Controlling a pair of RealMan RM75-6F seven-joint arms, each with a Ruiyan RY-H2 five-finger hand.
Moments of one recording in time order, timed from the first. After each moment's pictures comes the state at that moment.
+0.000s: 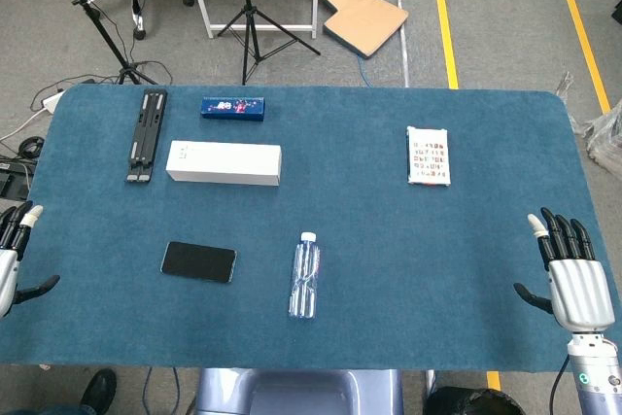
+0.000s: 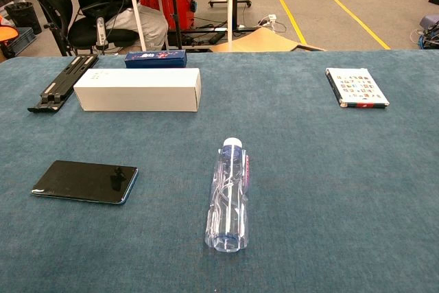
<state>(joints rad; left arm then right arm) -0.12 -1.14 -0.04 -1.51 1.48 1.50 -0.01 0.10 -1.16 0.09 -1.60 -1.51 1.53 -0.14</state>
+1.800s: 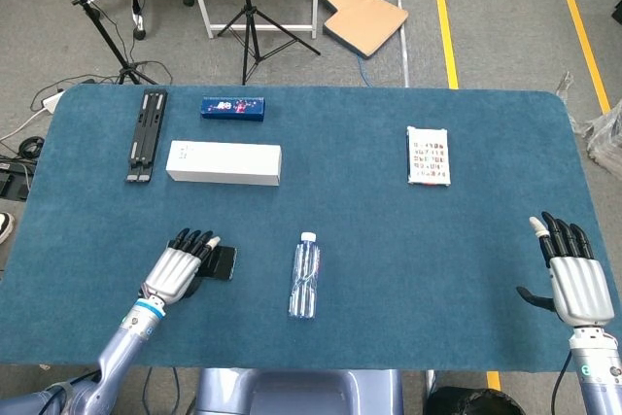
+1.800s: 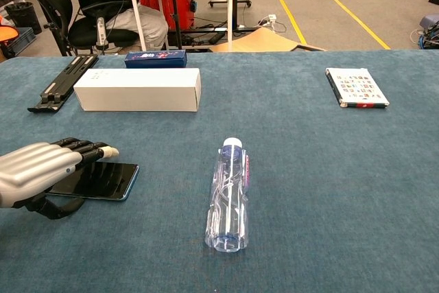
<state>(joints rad) -0.43 -1.63 -0.02 -1.36 1.34 1.01 0.47 0.12 -1.14 0.09 -1.60 -1.43 1.42 -0.09</state>
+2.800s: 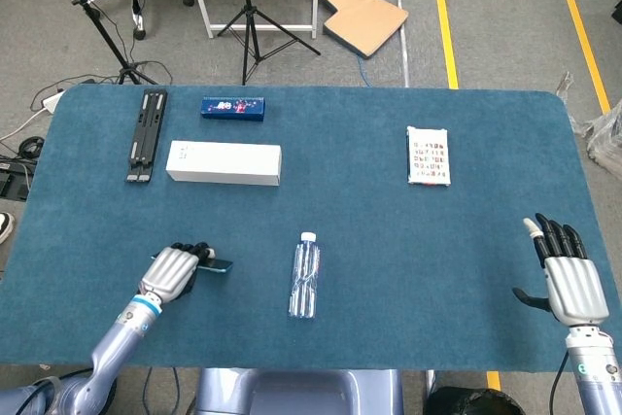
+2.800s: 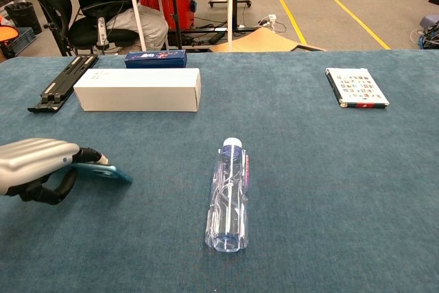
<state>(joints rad) -0.49 -1.51 -0.05 -1.55 1.15 0.92 0.49 0.14 -1.15 0.09 -1.59 -1.42 1.39 -0.08</state>
